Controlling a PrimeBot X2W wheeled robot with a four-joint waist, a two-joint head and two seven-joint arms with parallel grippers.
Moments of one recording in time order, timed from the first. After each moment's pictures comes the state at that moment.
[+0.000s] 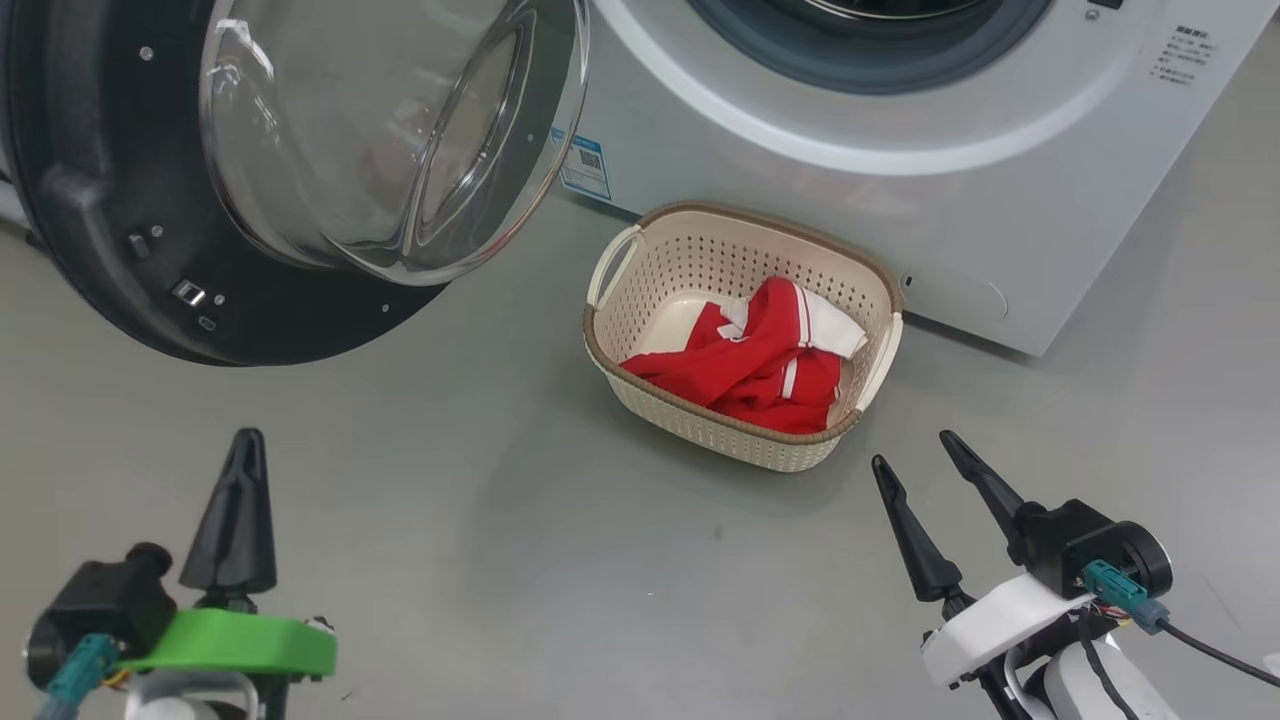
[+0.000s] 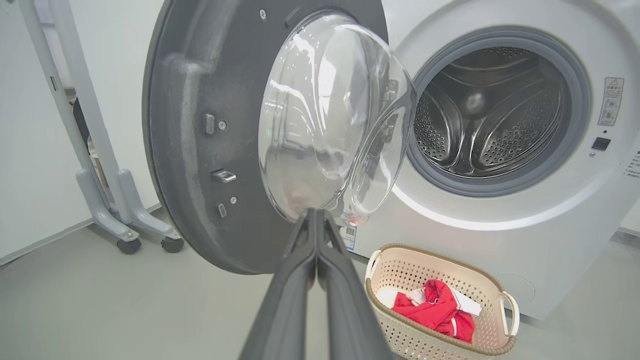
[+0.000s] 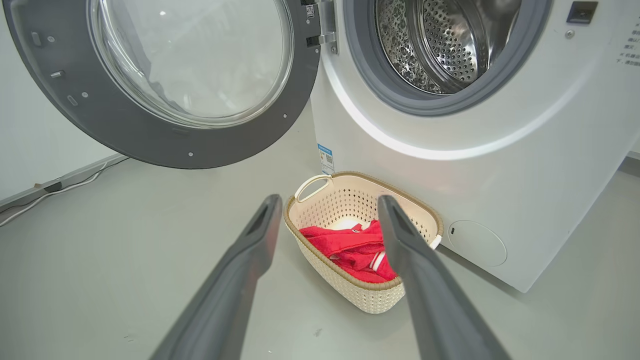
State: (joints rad) left arm -0.03 0.05 0.00 0.10 -0.35 -0.09 -0.25; right arm -0.08 -0.14 0.28 0.25 0.26 0.12 -0.25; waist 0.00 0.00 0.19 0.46
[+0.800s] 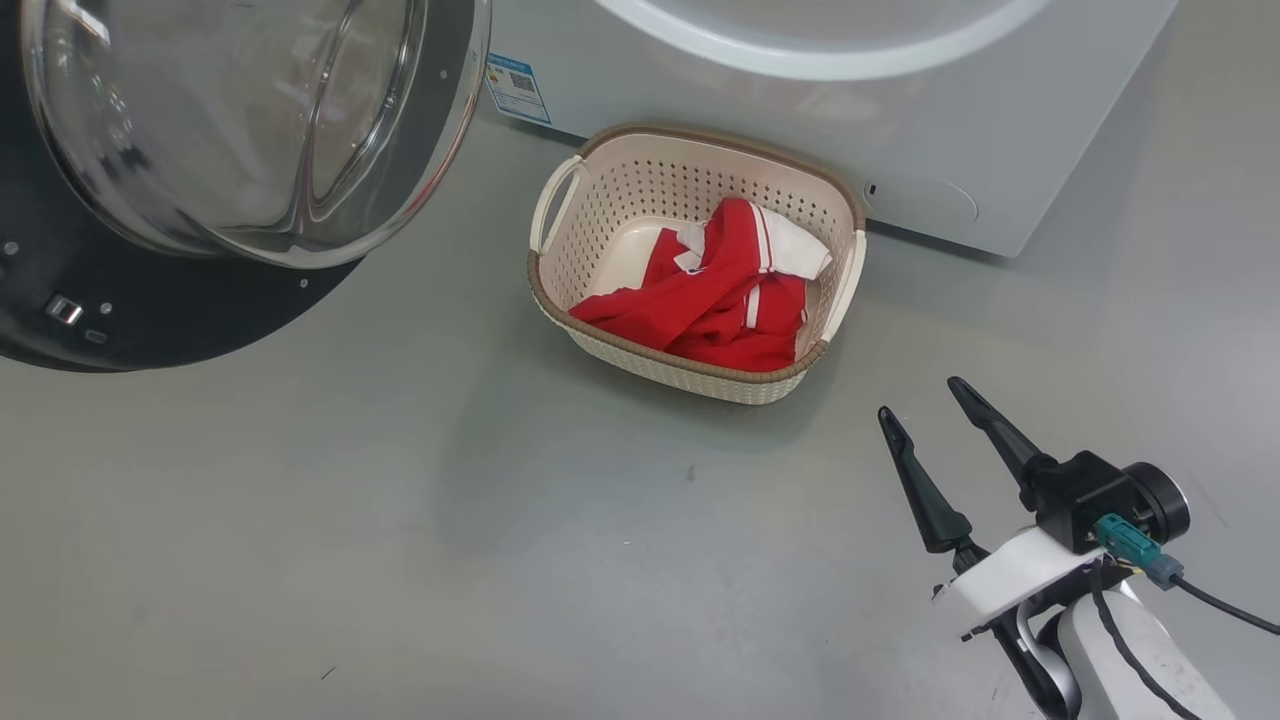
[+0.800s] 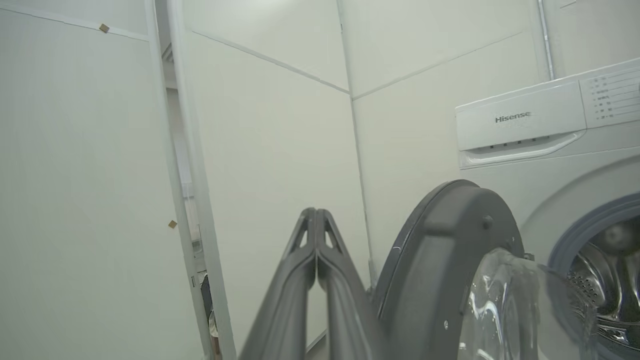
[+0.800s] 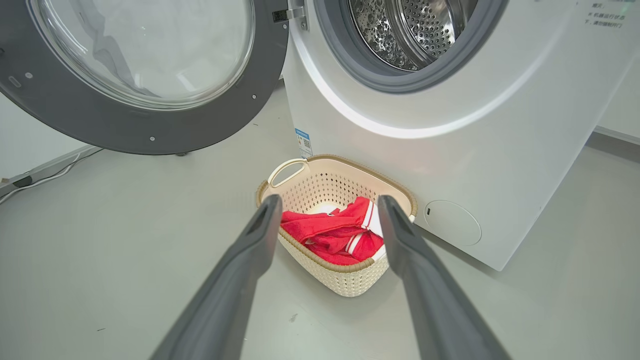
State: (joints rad) left arm -0.35 0.37 0.39 0.02 -0.43 -0.07 -0.24; right arm -0.15 -0.19 0.31 0.23 0.24 0.12 -0.24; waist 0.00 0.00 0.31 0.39
